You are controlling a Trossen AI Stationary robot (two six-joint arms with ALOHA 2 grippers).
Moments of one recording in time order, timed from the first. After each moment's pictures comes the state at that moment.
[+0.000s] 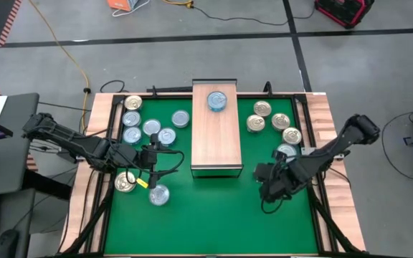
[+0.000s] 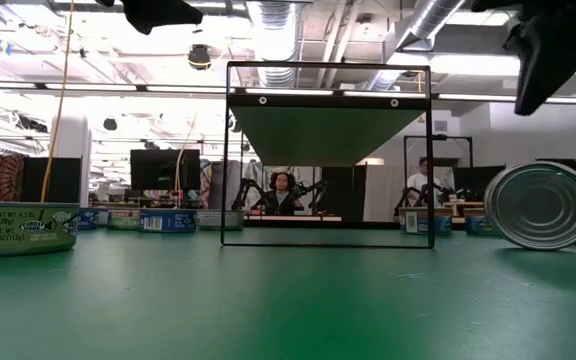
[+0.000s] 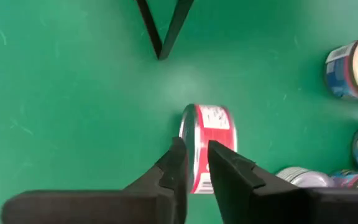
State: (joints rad) left arm -0.34 0.93 0.75 -0.09 -0.42 -0.01; right arm 0.54 1.41 1.12 -1.17 0.42 0.82
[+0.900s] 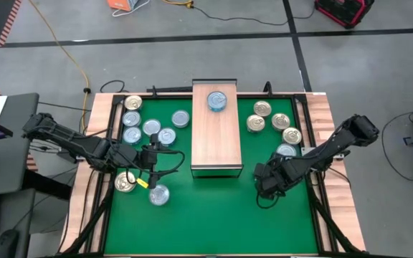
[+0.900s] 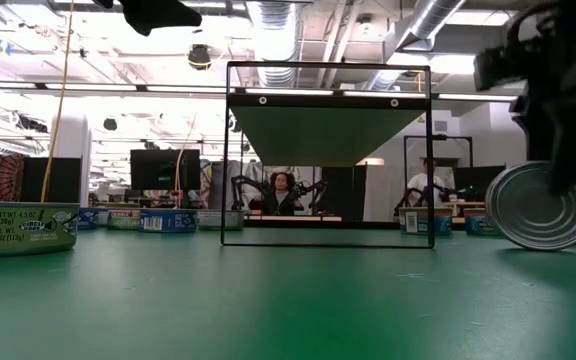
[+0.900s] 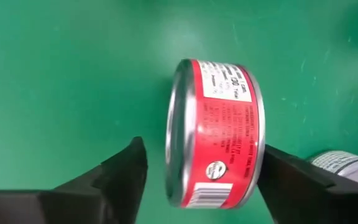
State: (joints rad) left arm -0.34 0.93 0.75 -0.10 -0.42 -0.01; right arm 0.47 1.43 0.88 -0.97 0.30 0.80
